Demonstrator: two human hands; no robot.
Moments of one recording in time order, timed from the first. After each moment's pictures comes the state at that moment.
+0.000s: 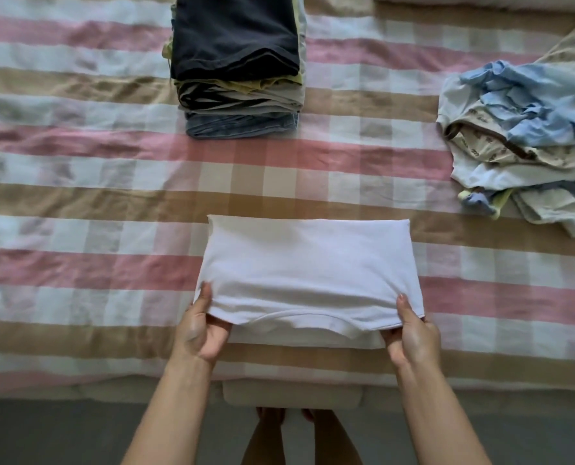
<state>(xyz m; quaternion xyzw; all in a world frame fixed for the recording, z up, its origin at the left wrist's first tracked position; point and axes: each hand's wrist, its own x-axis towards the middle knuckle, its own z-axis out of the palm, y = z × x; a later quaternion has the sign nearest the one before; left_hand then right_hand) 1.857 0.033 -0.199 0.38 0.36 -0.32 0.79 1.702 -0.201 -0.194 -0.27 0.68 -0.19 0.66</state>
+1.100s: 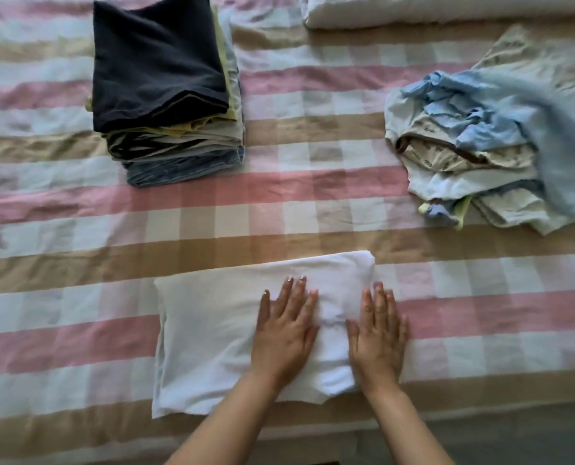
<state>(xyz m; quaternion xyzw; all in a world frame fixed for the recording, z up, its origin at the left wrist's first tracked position) 1.814 -0.106 -0.228 0.88 -0.44 -0.18 0.07 1.704 -0.214 -0.240 -0.88 0.44 0.00 0.16</state>
